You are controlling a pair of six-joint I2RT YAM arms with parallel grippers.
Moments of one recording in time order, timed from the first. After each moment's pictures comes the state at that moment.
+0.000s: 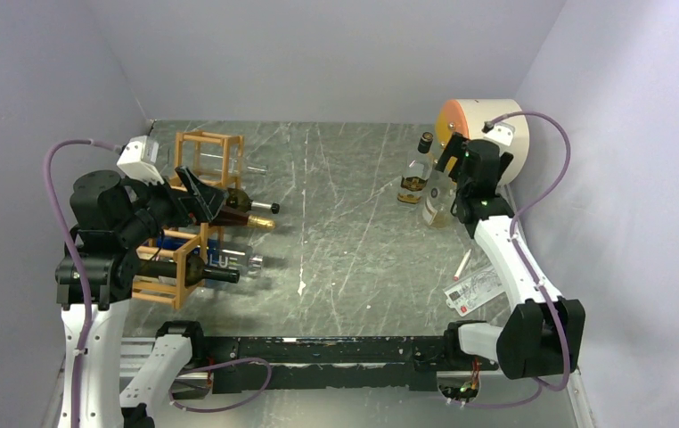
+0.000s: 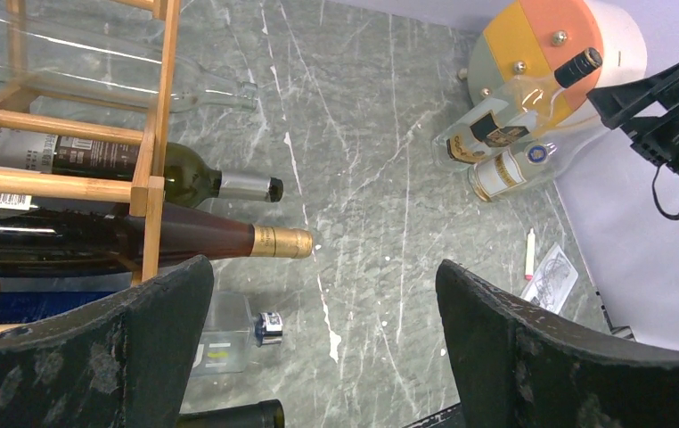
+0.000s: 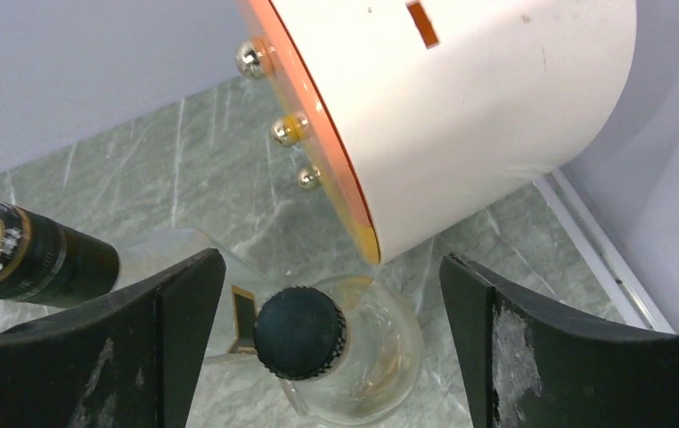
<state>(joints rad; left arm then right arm) -0.01 0.76 1.22 -0.78 0.38 -0.37 0.08 1.23 0.93 -0.02 0.39 0.25</state>
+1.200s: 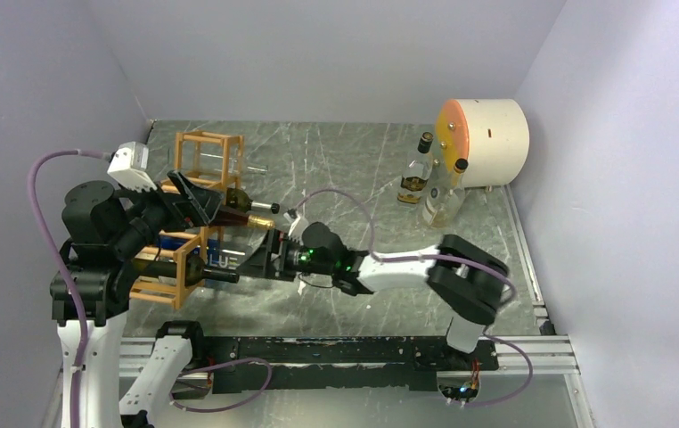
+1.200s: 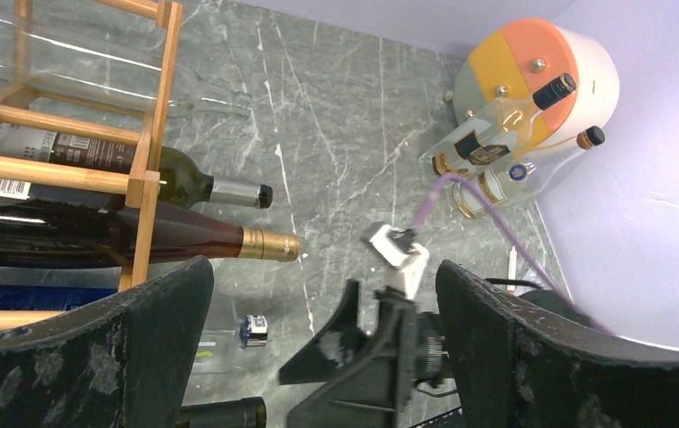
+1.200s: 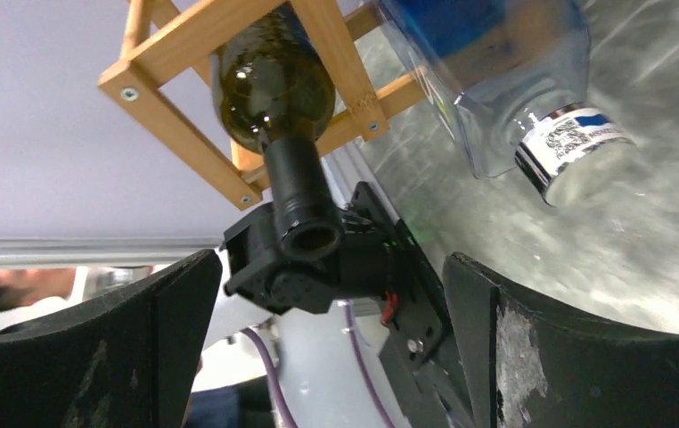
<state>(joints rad) -0.01 0.71 1.23 -0.79 0.36 -0.43 1.10 1.65 0.87 0.52 -0.21 1.08</state>
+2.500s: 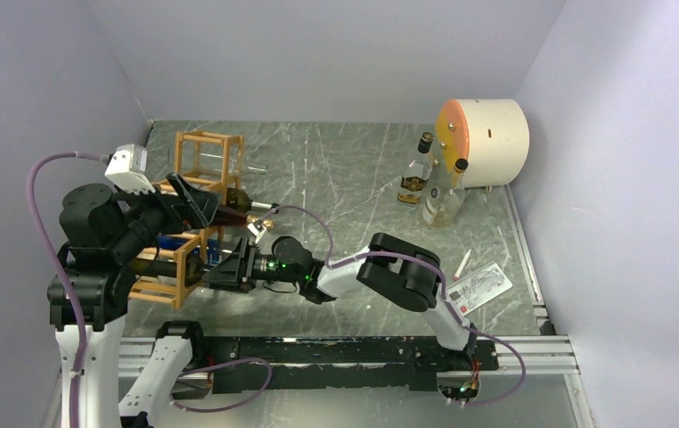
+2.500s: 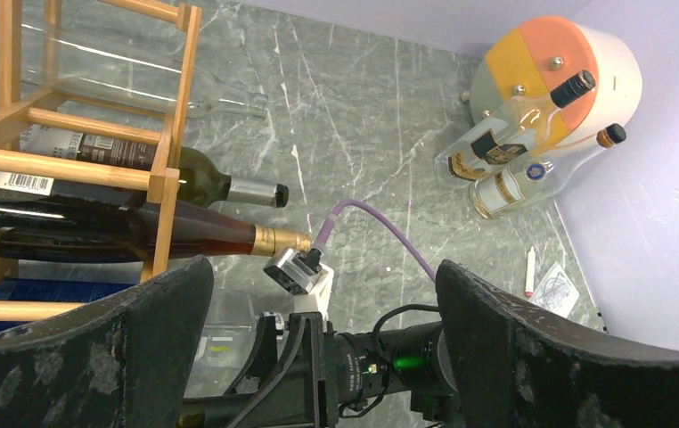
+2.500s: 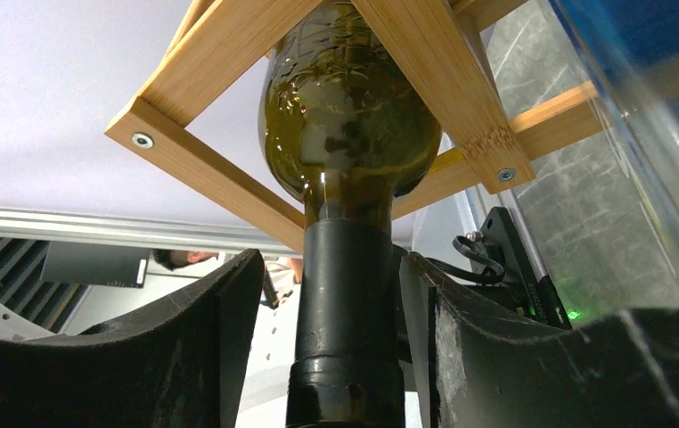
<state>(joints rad) -0.01 0.70 1.24 -0.81 0.33 -0.40 1.19 2.14 1.10 1.09 -0.31 1.46</state>
